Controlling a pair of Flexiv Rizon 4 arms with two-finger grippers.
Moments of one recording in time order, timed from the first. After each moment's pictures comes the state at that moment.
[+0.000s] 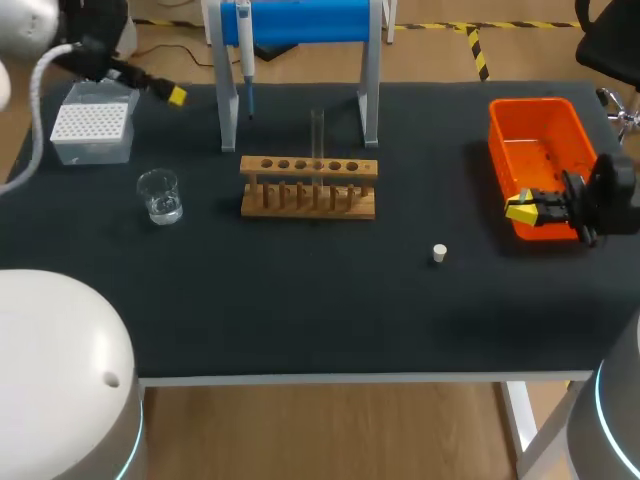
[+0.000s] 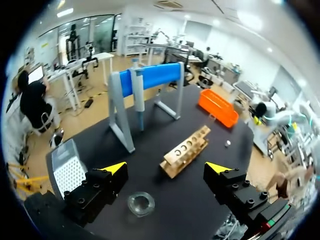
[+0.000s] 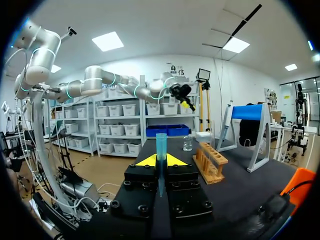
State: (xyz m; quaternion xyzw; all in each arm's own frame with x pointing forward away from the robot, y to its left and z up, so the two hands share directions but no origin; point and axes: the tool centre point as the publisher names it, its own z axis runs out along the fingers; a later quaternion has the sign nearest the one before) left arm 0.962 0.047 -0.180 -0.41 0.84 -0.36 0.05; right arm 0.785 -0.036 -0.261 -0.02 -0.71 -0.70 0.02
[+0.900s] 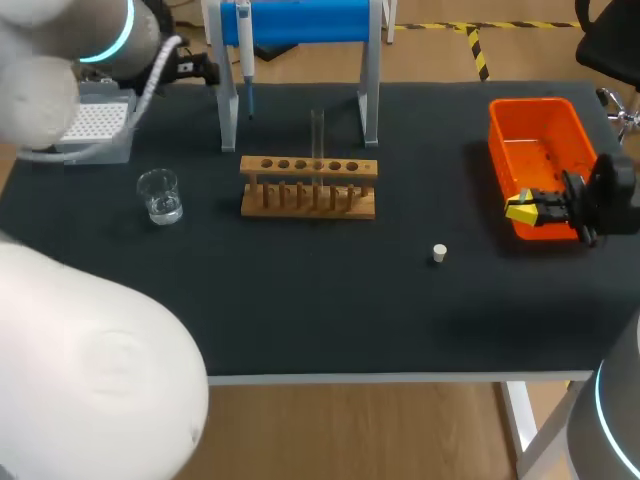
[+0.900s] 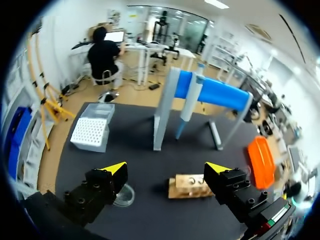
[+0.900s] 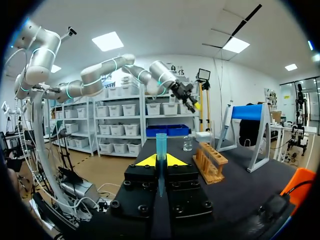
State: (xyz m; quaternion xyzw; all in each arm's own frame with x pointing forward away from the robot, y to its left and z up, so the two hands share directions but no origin) left arm 0.984 0.015 -0.193 -0.69 0.64 -0.30 0.16; right arm 0.785 -0.036 -0.262 -0.02 -0.71 -0.70 0.02
